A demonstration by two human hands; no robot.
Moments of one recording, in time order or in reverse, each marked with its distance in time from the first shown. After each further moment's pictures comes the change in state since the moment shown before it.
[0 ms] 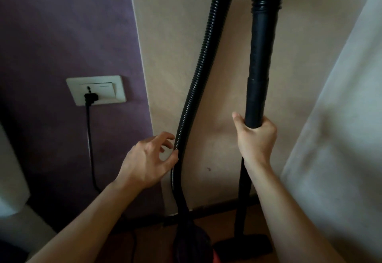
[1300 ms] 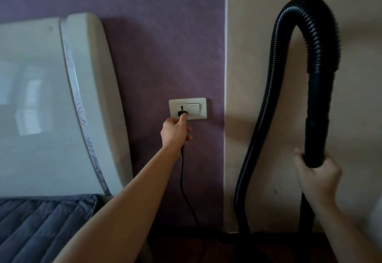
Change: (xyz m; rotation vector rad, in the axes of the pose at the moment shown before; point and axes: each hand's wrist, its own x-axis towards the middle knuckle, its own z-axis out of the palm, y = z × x) left_hand 0.041 -0.061 -0.107 -0.615 0.475 -0.764; right_hand -0.041 0.035 0.020 -0.006 -0.078 -0.314
